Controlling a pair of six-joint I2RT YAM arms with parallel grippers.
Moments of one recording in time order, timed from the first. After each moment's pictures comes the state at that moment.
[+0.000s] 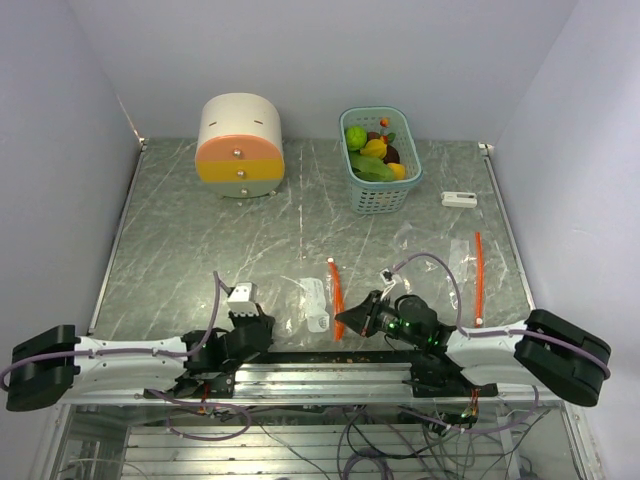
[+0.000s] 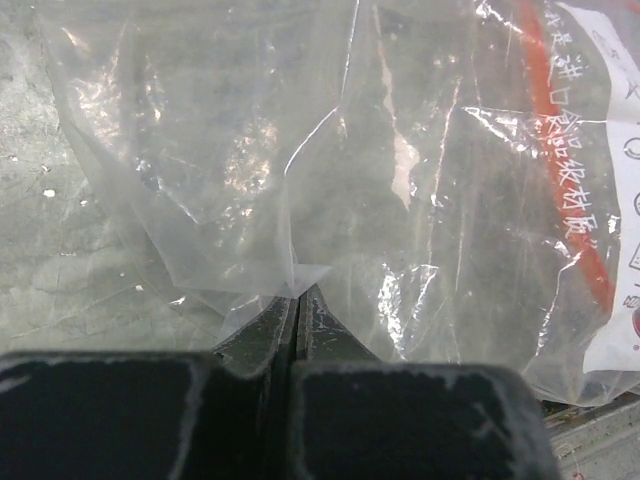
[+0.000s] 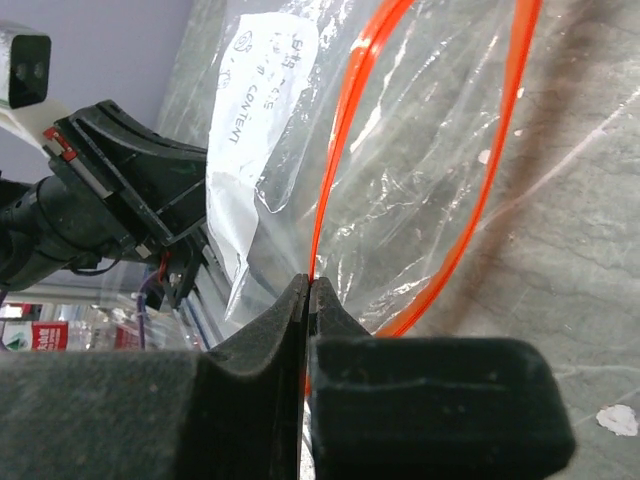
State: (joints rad) left arm -1.31 0.78 0.10 -0.04 -0.78 -1.06; right arm 0.98 1.14 0.01 0.89 -0.03 0.89
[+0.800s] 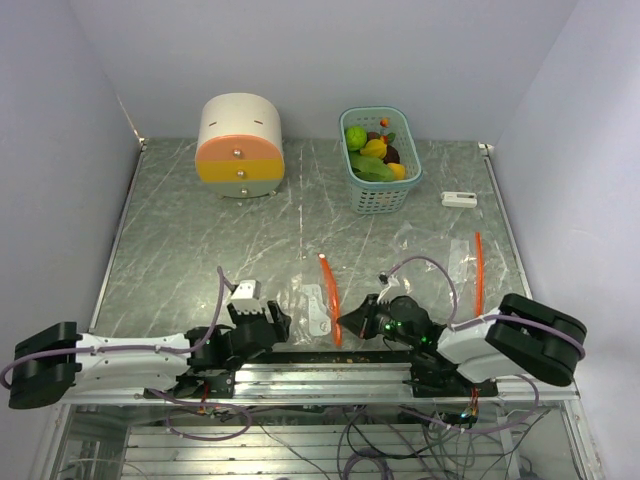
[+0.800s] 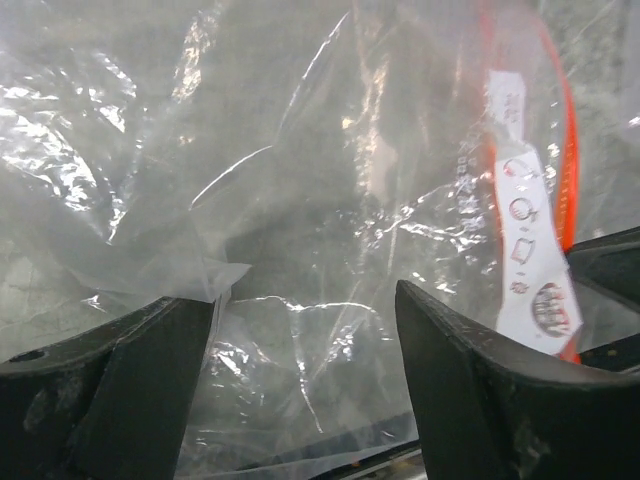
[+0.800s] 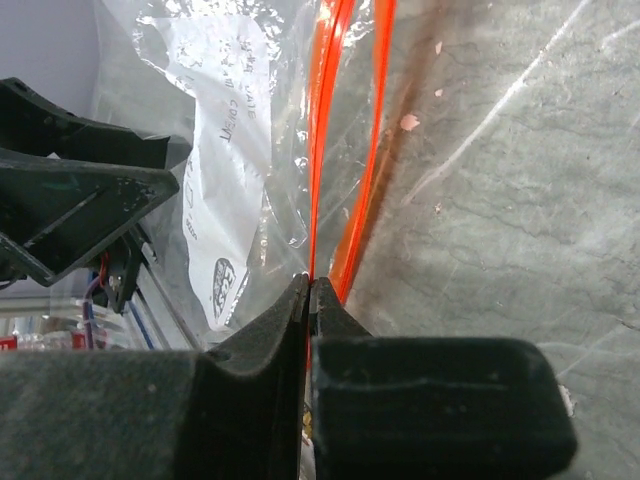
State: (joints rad) left arm -1.31 0.86 0.17 -0.07 -0.76 -1.08; right arm 0.98 1.36 0.01 0.98 0.01 0.89
